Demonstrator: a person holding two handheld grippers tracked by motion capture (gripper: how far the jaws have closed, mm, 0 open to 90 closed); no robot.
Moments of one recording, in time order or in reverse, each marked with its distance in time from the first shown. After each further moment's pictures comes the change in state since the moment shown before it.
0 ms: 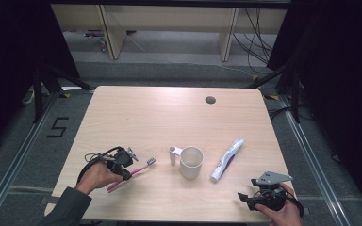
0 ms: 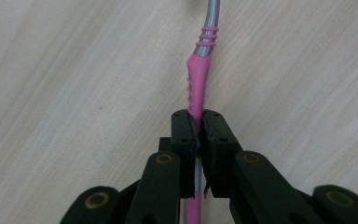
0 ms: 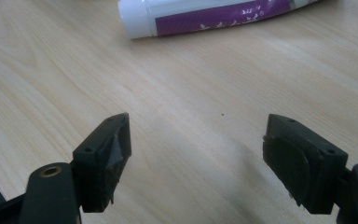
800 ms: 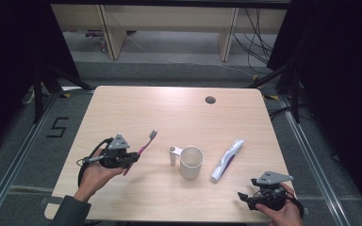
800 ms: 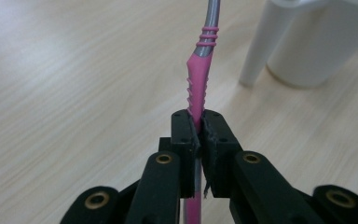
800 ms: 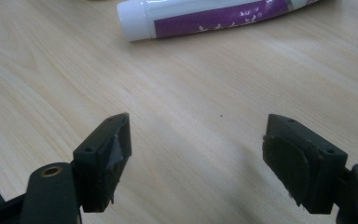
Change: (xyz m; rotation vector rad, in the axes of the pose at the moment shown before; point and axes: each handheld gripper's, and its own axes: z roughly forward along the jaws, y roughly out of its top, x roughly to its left) left arm -0.001 -0.003 -0.030 -0.572 0.042 -0.160; right arm 0.002 -0.001 0.000 0.004 0.002 0.041
